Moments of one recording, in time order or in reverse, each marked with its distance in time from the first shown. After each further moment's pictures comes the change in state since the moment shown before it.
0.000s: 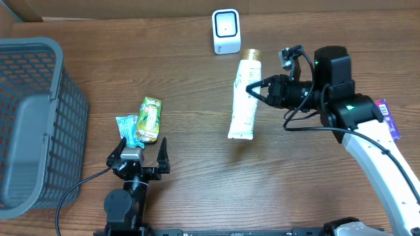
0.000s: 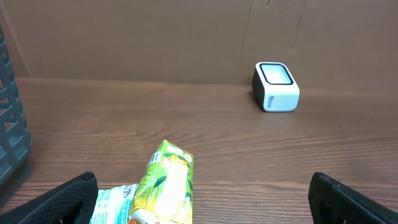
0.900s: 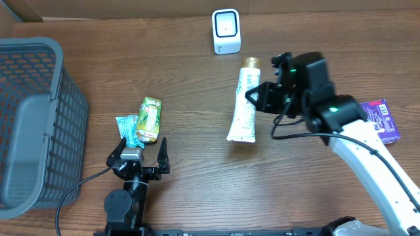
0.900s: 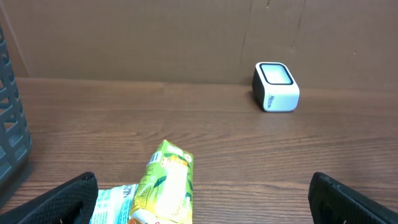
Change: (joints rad) left arm 0.000 0.000 0.000 0.000 0.000 0.000; right arm 0.161 0.051 0.050 -0.150 0.486 -0.051
